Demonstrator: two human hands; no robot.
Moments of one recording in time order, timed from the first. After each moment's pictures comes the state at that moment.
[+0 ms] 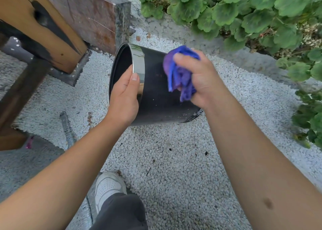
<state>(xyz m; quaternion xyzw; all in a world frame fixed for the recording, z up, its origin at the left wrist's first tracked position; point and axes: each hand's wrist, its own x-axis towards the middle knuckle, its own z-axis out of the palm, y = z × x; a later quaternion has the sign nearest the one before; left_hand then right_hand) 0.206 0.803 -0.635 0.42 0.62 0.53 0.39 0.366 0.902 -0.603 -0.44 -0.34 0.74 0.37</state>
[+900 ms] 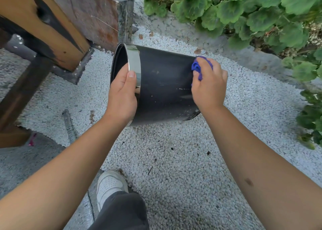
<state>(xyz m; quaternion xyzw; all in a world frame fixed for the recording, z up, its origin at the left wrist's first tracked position) 0.201 0.805 -0.632 0.38 0.64 0.55 0.38 0.388 0.907 -0.681 -0.62 -0.72 0.15 0.25</state>
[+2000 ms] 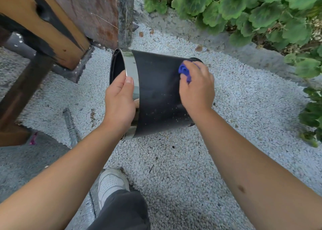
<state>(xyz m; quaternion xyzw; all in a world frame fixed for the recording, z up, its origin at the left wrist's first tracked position) 0.204 0.789 -0.637 0.31 0.64 0.58 0.40 0.362 0.884 -0.686 -0.62 -0.71 0.20 0.29</state>
